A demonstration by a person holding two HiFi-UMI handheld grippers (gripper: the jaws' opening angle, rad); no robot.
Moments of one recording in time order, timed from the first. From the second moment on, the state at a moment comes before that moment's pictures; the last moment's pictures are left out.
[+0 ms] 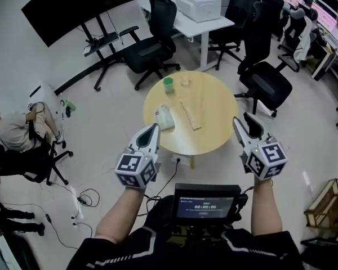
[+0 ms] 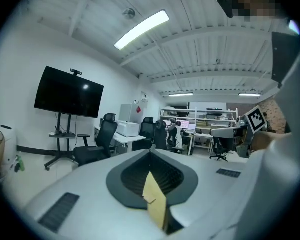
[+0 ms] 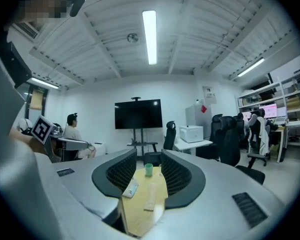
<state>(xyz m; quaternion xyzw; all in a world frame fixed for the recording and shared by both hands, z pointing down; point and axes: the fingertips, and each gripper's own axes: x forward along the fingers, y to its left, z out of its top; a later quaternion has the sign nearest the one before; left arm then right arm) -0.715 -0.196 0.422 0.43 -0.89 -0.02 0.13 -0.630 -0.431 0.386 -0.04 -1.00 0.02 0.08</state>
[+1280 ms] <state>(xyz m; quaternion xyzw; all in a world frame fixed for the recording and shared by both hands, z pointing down) -1.094 -0.257 0.636 0.37 -0.87 -0.05 0.31 -1.103 -0.441 0.750 -0.07 -0.91 0.07 0.40</state>
